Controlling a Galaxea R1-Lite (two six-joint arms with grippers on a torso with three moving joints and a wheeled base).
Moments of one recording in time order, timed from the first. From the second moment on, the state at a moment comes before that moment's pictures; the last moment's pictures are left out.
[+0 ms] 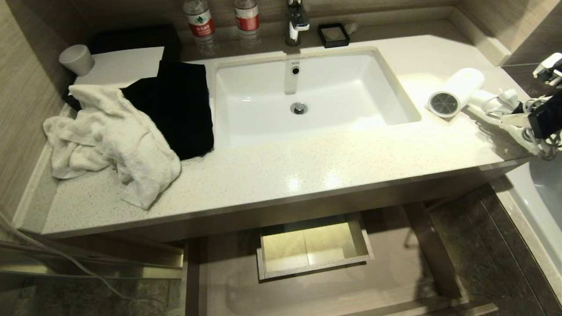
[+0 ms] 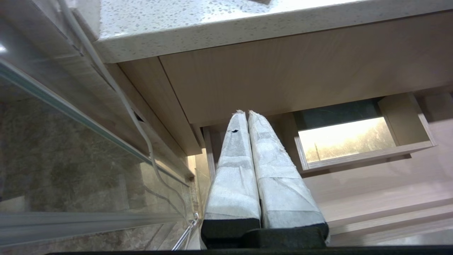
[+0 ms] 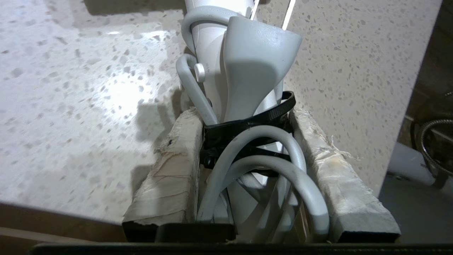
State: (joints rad) left arm 0.00 0.00 0.00 0.00 0.00 0.00; right arm -0.42 1.78 -1.50 0.06 0.45 -0.73
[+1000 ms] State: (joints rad) left arm 0.00 0.00 0.00 0.00 0.00 0.00; right arm -0.42 1.75 -1.56 0.07 0.59 -0.73
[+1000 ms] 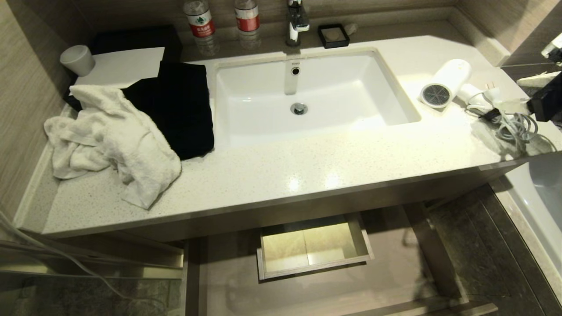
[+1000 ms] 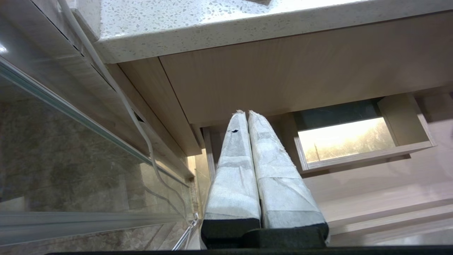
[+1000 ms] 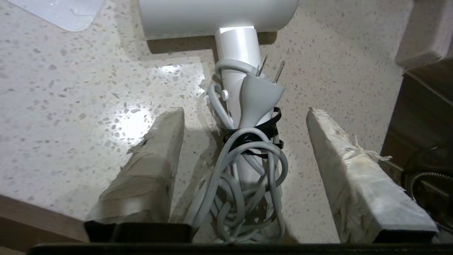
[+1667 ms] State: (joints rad) left arm 0.00 0.00 0.00 0.00 0.00 0.00; right arm -0.47 1.32 -1.23 0.29 0.60 -0.73
